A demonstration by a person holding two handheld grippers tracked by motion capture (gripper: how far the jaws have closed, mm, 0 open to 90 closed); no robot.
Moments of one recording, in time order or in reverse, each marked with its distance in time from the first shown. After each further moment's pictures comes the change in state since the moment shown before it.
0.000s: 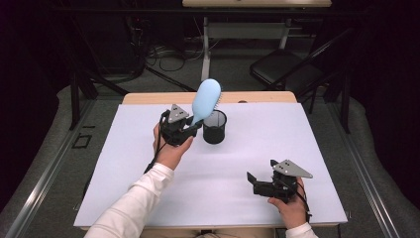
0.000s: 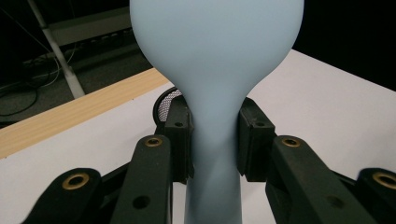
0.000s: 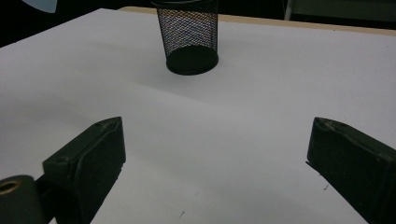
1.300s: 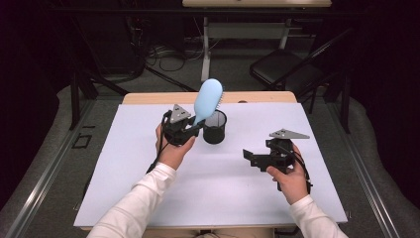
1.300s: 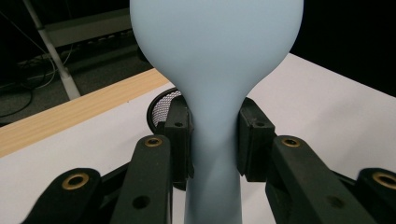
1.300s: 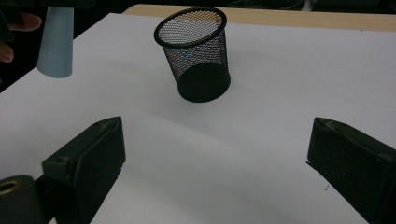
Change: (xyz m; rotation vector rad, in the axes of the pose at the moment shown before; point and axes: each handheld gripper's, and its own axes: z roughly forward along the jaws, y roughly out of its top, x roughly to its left) left arm -0.002 -0.001 0.004 -0.010 -0.012 -0.008; right arm -0.014 0.079 0.024 0.134 0.077 0.102
